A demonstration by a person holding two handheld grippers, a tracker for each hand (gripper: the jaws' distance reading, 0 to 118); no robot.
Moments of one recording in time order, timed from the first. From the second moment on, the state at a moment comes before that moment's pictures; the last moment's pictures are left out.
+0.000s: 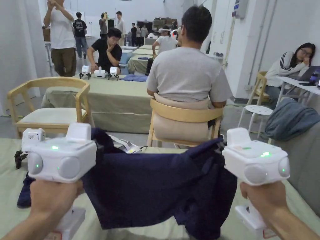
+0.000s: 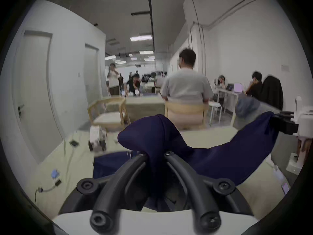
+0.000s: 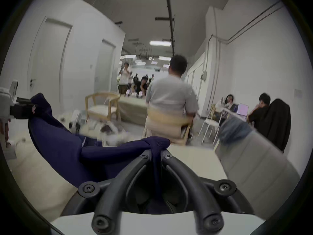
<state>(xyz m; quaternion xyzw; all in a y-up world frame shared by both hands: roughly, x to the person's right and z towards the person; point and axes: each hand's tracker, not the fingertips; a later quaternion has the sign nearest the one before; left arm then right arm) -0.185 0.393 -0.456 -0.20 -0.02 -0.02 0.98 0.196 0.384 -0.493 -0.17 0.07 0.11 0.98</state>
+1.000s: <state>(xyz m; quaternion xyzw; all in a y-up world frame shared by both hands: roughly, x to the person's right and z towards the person) -0.190 0.176 -0.155 -0.39 0.02 0.08 0.92 0.223 0.156 -0.175 -0.34 0.07 0.01 0.94</state>
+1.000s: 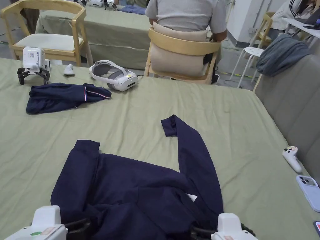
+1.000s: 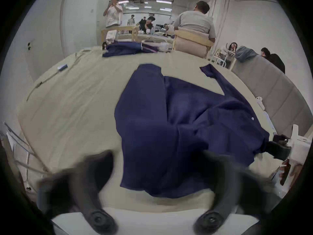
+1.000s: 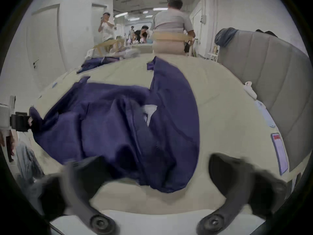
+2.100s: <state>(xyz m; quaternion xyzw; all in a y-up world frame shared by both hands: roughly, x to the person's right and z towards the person) -0.171 0.196 -0.272 -0.34 0.01 0.08 0.94 0.266 0.139 -0.392 -0.39 -0.01 -0.06 0.92</state>
